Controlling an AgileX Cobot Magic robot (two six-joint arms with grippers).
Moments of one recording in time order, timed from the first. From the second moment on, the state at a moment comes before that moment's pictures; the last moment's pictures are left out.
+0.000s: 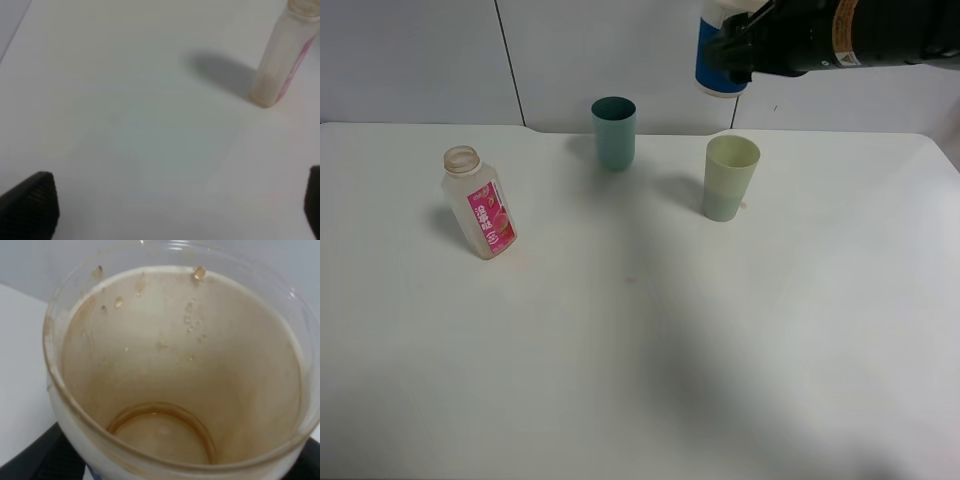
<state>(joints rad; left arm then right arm) 0.02 0.00 -0.51 0.05 1.06 -0.07 0.43 1.50 -0.97 -1.20 -0.14 1.07</state>
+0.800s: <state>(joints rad) 0.02 0.00 -0.51 0.05 1.06 -0.07 0.74 1.63 -0.97 -0.58 -0.30 0.41</state>
